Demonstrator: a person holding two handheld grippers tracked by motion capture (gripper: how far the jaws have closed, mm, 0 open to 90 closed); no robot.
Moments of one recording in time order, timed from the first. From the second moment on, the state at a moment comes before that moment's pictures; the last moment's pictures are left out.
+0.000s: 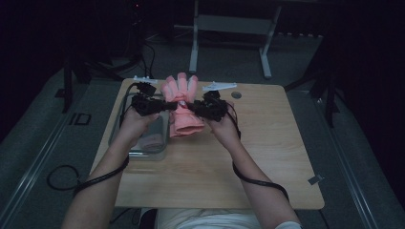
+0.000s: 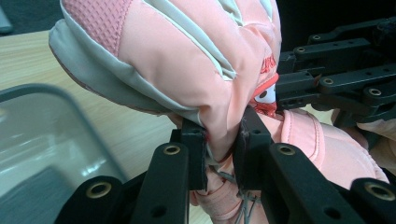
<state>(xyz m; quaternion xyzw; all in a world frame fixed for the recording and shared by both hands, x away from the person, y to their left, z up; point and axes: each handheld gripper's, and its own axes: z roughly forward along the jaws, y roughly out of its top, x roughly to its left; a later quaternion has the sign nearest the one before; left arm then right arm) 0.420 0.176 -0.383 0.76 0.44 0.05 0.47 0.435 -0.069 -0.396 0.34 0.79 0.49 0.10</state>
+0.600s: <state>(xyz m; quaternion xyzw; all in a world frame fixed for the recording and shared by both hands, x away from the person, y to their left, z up) 0.408 0.258 -0.396 0.73 0.50 0.07 0.46 0.451 0.024 -0.404 0.30 0.82 0.48 0.07</state>
